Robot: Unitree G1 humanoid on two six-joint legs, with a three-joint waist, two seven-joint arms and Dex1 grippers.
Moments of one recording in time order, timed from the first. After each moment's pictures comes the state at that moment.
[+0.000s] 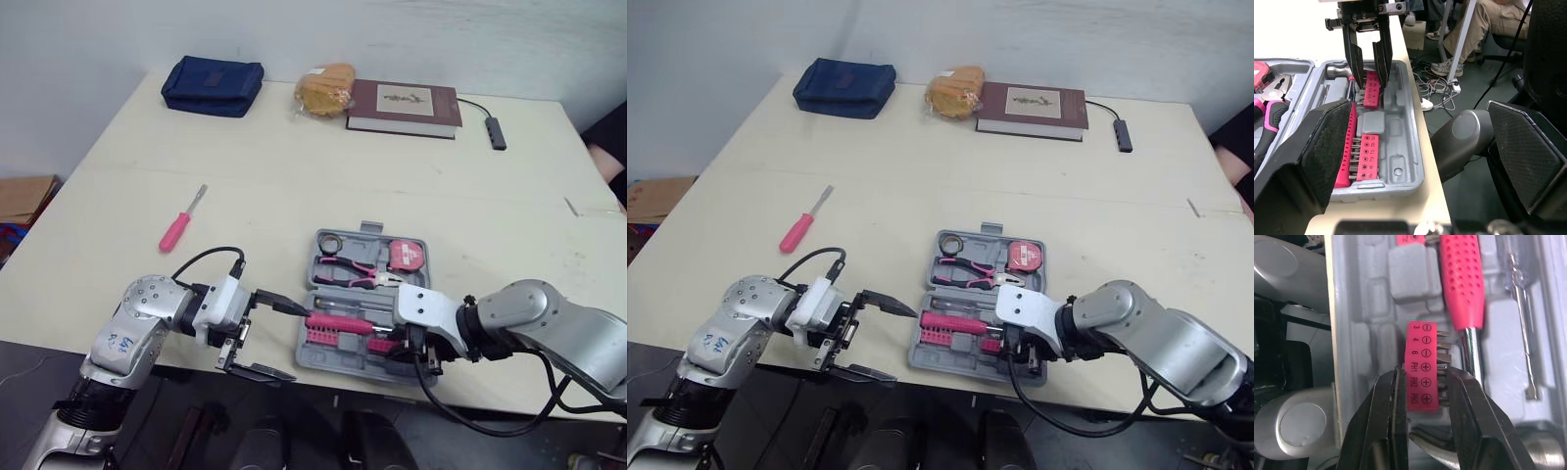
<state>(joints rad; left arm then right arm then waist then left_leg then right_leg) -0.29 0.67 -0.12 -0.22 -0.52 0.18 -1.38 -0.48 -1.08 0.39 -0.68 0.50 1.05 0.90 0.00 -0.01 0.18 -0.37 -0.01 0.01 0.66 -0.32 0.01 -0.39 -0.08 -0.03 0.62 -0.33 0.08</state>
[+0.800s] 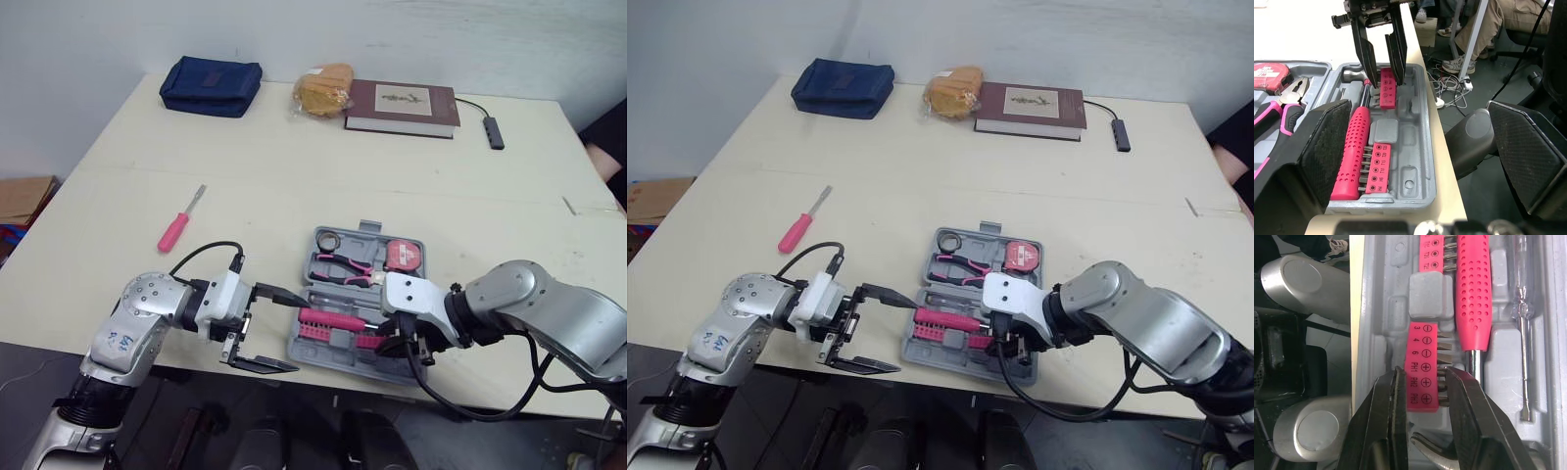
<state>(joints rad) -0.30 0.67 -0.12 -0.22 -0.51 0.17 -1.34 -0.61 -1.01 0.42 -0.66 0.53 1.15 1.00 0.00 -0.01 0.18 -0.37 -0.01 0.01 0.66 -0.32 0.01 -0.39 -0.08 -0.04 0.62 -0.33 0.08</state>
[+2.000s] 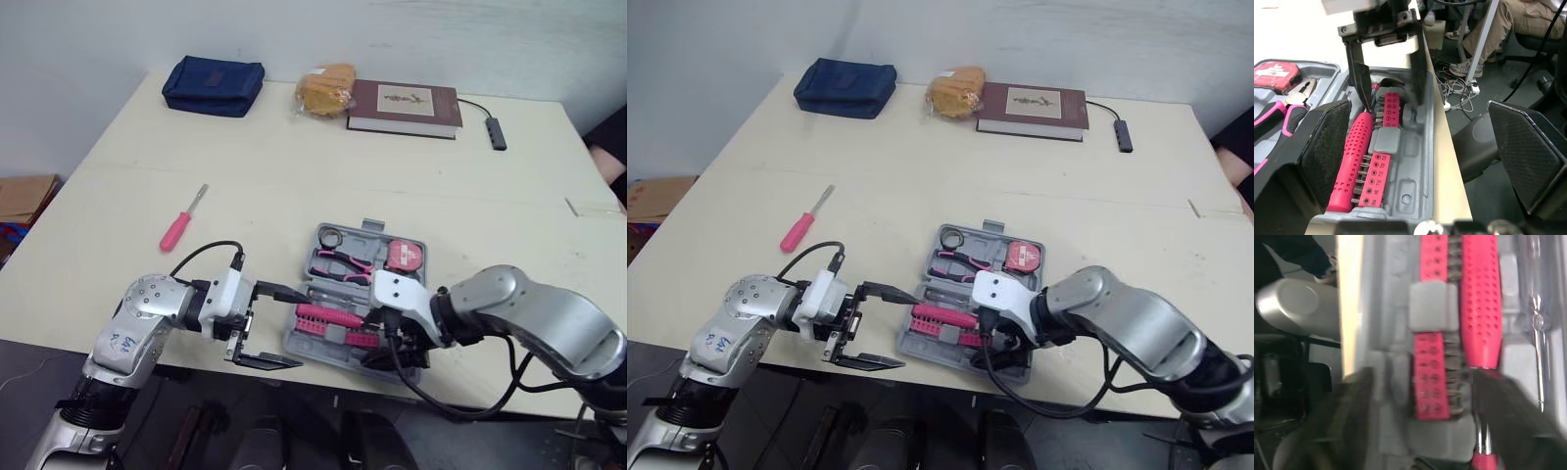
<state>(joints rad) -0.29 0.66 -0.12 -0.22 -0.51 0.17 -1.30 -0.59 -0.93 0.35 -0.65 0.56 1.20 0.95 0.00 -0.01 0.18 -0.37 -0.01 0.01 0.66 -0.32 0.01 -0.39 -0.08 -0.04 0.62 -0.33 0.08</state>
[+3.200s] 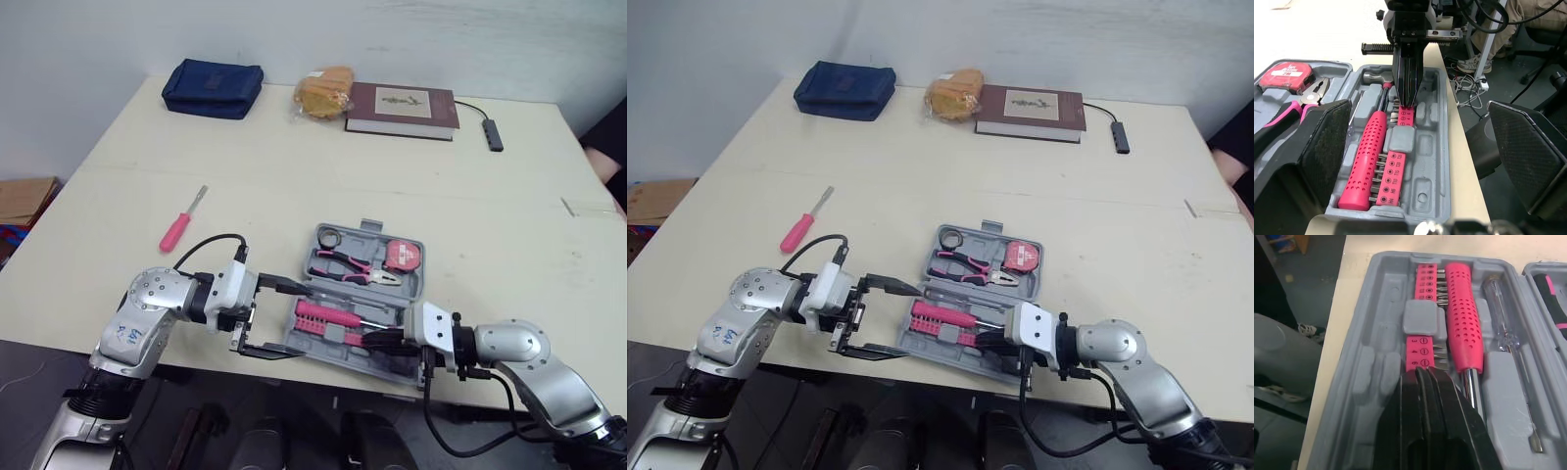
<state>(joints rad) -0.34 0.64 -0.12 -0.18 -0.47 0.16 -1.29 -0.06 -0.74 0.19 -0.34 0.24 0.19 1.03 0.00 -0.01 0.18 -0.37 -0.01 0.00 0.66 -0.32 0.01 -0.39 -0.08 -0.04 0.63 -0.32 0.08</state>
